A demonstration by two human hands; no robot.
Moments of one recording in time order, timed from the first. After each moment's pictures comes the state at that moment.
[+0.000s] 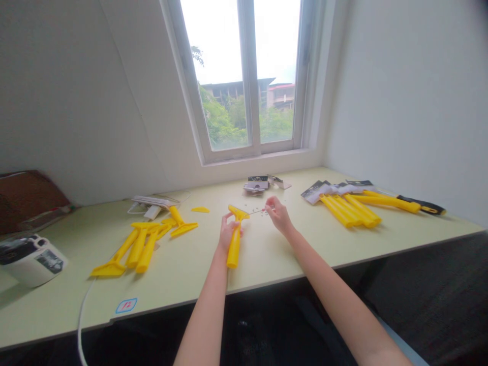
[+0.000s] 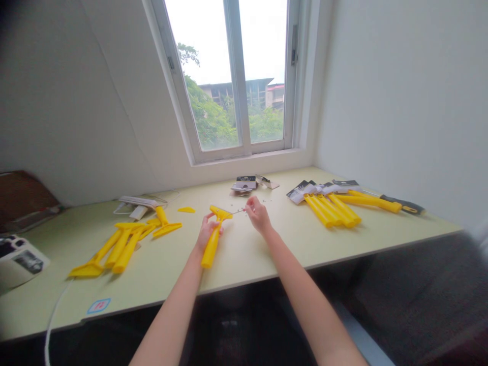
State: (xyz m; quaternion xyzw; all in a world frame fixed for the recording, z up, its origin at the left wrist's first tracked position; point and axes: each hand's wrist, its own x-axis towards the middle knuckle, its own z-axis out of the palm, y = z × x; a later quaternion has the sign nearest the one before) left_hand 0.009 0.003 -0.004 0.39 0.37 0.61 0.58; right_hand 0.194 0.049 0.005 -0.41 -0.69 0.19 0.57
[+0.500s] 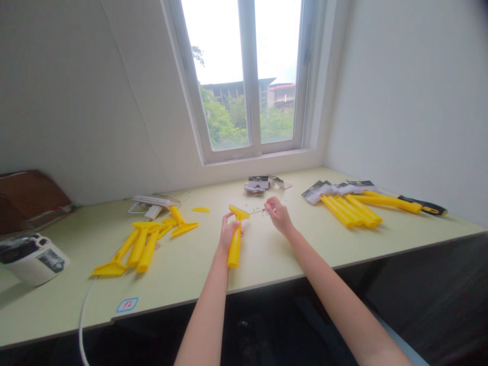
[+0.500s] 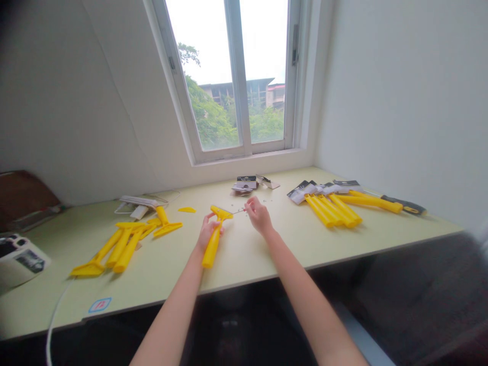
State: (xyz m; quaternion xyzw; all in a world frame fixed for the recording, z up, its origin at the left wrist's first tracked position) left_hand 0.009 0.003 -0.004 0.39 0.38 0.61 0.57; right_hand 0.193 0.045 0.007 -0.44 -0.69 0.15 0.56
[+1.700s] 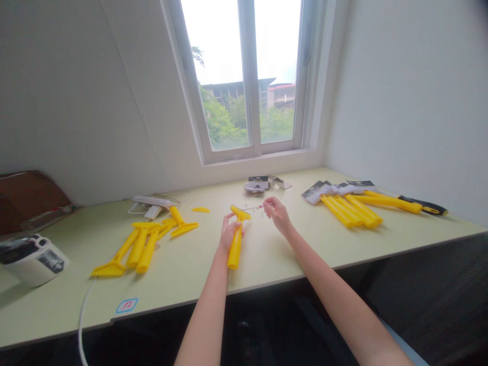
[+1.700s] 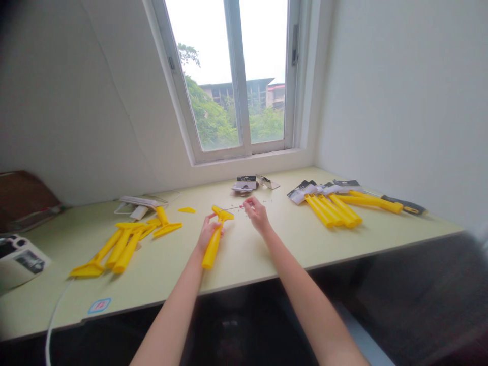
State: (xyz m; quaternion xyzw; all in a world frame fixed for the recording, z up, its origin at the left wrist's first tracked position) left_hand 0.009 0.003 -0.005 0.41 0.39 0.60 0.57; right_hand 0.185 0.039 0.018 -0.35 -0.64 0.30 0.61
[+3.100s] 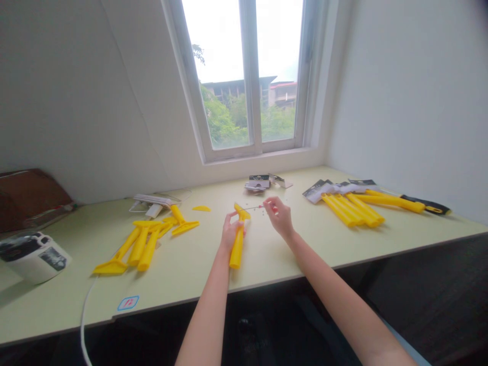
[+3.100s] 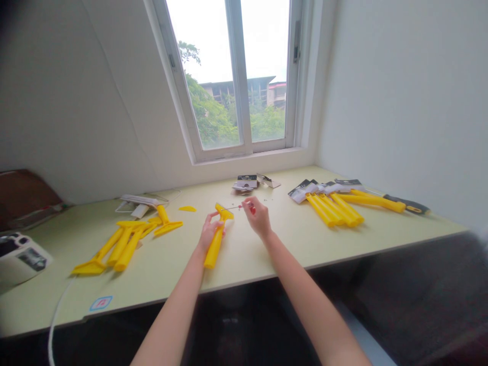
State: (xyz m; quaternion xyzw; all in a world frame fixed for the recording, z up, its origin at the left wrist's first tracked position) left_hand 0.011 0.002 -0.007 0.43 0.41 0.59 0.55; right_hand 0.181 0.026 0.018 -0.38 -0.67 0.09 0.63
